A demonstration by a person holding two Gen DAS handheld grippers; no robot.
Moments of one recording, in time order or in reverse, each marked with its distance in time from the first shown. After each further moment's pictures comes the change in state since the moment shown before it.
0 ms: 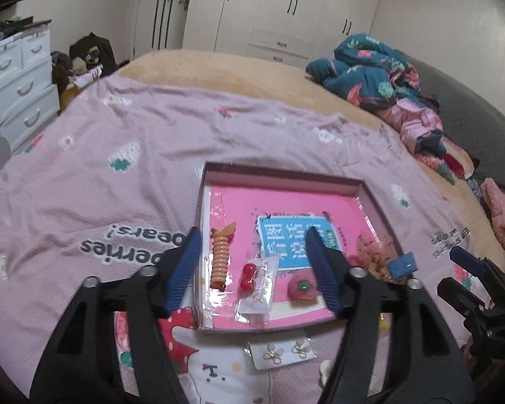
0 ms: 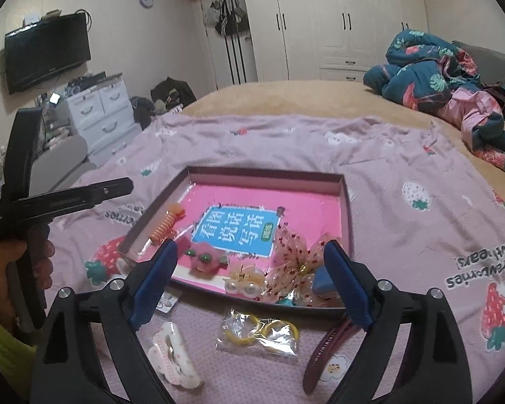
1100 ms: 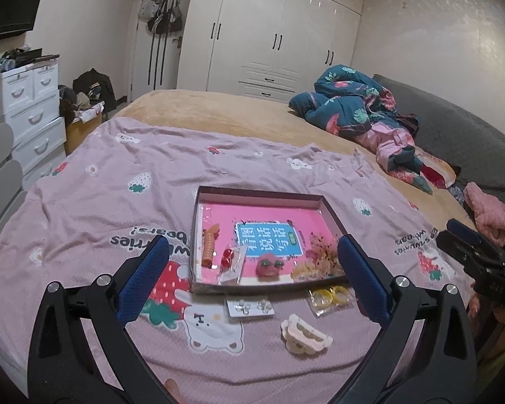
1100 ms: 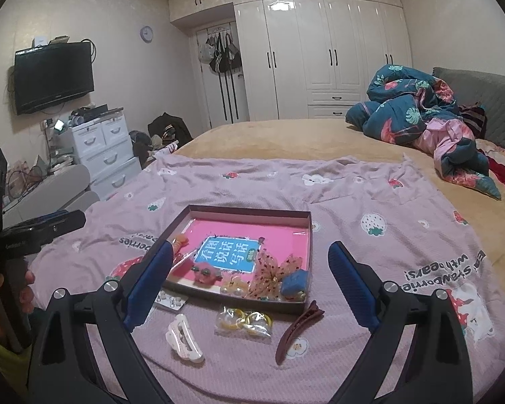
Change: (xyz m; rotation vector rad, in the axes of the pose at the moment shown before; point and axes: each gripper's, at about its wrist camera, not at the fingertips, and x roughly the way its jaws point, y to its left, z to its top) left arm -0.113 -0.038 -0.039 0.054 -0.142 -0.015; right arm -0.107 -0.007 -0.003 -0.004 -0.138 -0.038
